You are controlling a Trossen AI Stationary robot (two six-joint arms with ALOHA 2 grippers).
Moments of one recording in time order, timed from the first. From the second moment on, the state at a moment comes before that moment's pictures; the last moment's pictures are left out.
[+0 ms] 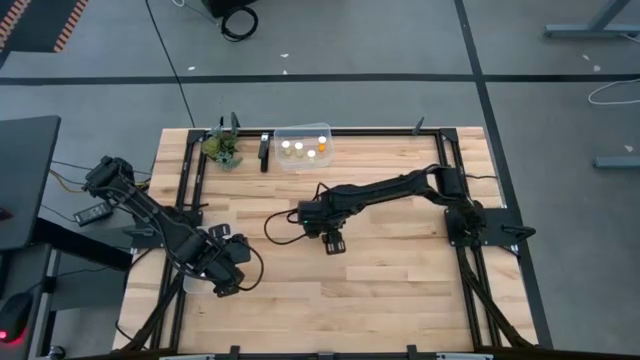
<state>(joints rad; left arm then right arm) -0.67 1.35 1.04 -1.10 -0.23 -0.88 0.04 2.14 1.70 -0.94 0.00 -0.10</state>
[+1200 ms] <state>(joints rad) -0.66 1.35 1.04 -1.10 -0.23 -0.87 0.05 2.19 1.71 -0.87 -0.06 -0.13</state>
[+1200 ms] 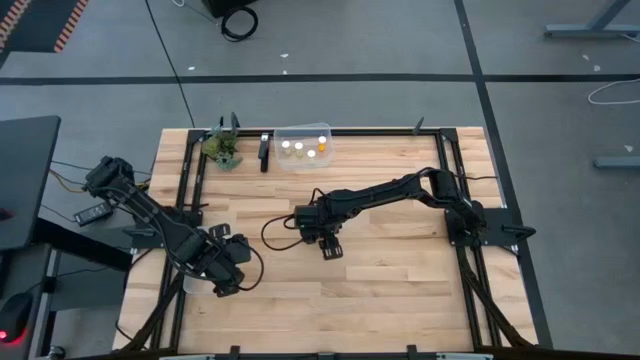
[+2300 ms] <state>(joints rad) -0.66 1.35 1.04 -1.10 -0.21 -0.90 0.06 2.19 1.71 -0.87 -0.08 -0.13</state>
